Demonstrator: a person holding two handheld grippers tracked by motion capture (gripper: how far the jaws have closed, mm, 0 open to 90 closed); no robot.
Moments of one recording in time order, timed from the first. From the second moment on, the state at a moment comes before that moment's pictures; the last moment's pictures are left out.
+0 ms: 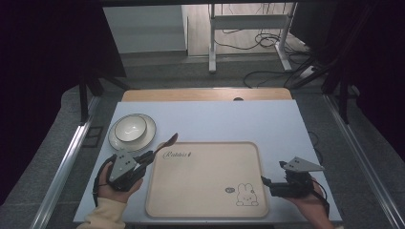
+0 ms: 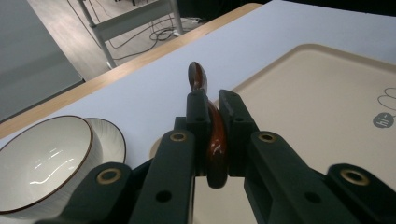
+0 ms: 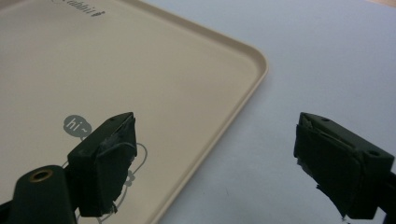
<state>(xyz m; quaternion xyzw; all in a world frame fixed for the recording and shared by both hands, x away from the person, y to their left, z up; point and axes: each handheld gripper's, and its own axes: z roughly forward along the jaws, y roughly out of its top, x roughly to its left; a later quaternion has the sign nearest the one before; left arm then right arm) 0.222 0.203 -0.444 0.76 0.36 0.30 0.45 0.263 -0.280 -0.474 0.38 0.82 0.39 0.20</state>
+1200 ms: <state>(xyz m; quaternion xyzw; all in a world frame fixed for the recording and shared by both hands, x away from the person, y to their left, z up) 0.222 0.169 -0.484 0.84 0.30 0.29 0.35 0.263 -0.278 -0.475 0.38 0.82 0.38 0.20</state>
